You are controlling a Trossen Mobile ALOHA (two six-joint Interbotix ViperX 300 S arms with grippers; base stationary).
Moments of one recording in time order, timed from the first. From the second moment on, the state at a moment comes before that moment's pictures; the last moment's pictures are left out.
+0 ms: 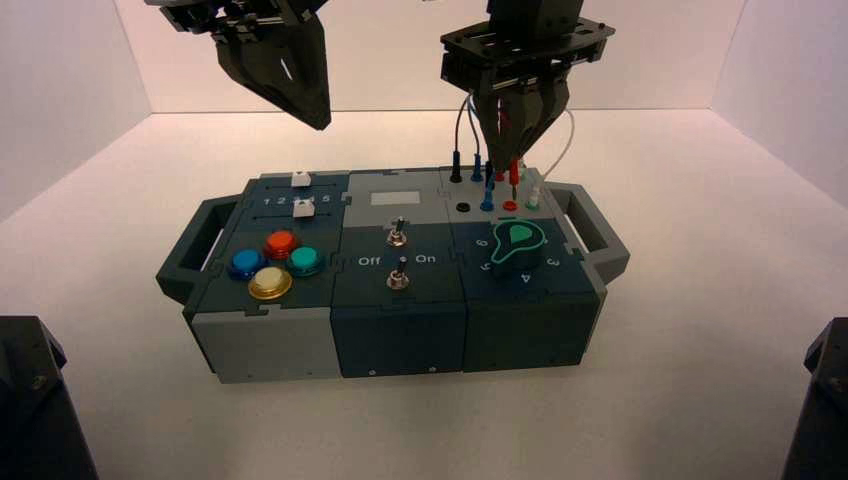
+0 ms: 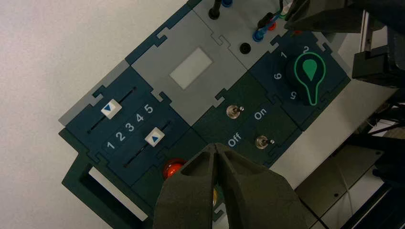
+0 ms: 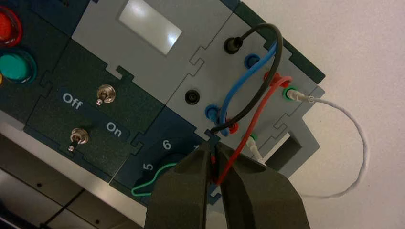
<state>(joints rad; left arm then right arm) -0.74 -0.43 0.89 -0.18 0.70 0.05 0.76 -0.05 0.64 -0.02 0.83 0.09</state>
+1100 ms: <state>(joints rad) -0.74 -0.46 0.91 -0.18 0.68 0.06 0.71 -0.03 0.68 -0.03 0.72 0.09</state>
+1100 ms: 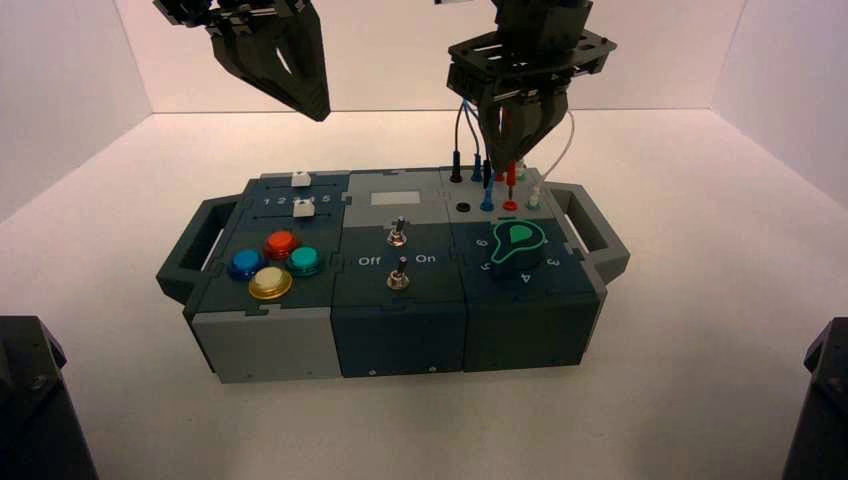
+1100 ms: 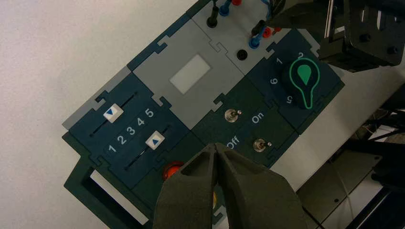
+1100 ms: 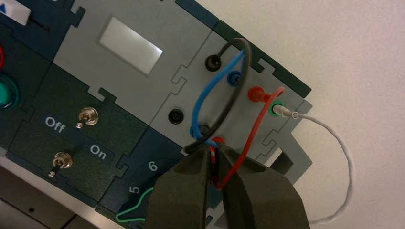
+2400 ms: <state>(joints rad) -0.74 -0.45 0.91 -0.17 0.68 0.06 0.70 0.00 0.68 -0.04 0.70 0.09</state>
